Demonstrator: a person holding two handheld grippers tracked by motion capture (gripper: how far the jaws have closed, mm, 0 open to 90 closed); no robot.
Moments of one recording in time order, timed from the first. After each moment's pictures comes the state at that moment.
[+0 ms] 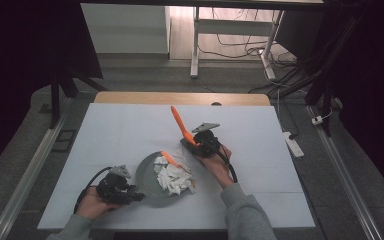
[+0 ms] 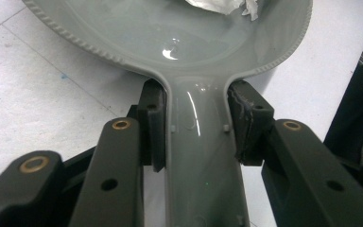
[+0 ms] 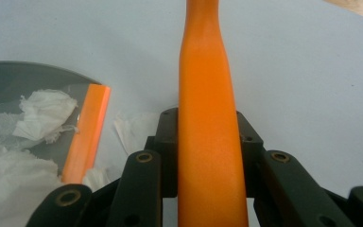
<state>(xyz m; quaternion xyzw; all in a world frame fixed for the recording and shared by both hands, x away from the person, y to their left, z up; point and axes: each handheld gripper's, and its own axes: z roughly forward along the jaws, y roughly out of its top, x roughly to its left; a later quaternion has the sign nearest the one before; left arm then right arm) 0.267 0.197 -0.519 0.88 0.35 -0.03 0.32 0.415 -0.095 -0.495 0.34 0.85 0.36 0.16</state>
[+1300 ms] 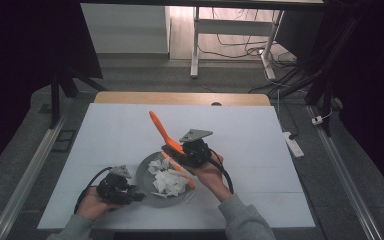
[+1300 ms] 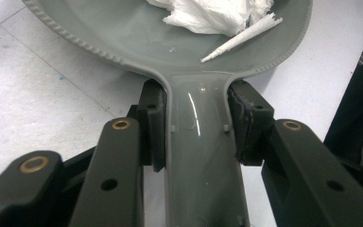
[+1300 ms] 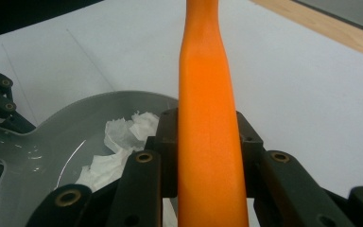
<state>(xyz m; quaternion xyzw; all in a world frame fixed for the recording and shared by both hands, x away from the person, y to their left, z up) 0.267 0.196 -0.519 0.88 0.36 -0.03 0.32 0.359 -0.070 -0.458 0.26 0.86 0.42 0.13</state>
